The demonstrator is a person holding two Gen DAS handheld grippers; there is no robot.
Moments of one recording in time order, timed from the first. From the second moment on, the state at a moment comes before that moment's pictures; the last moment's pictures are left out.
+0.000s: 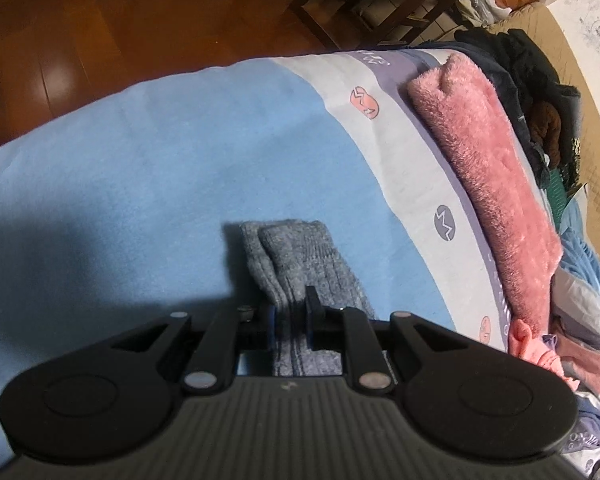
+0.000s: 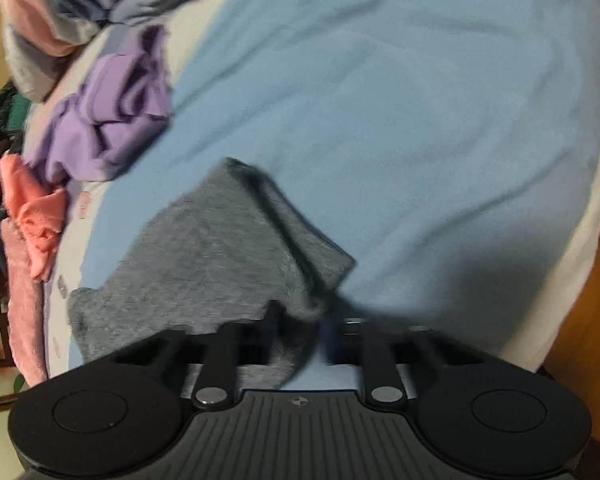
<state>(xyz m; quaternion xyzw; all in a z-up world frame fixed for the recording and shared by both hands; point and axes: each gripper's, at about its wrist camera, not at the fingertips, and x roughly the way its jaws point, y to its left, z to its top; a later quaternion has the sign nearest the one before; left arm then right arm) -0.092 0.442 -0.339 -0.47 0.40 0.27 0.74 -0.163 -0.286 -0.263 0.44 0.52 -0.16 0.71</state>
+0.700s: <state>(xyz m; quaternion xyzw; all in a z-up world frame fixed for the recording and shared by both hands) -0.093 0.438 -0.340 -0.45 0.41 0.26 0.75 -0.127 -0.309 -0.234 0.35 0.54 -0.13 0.75</state>
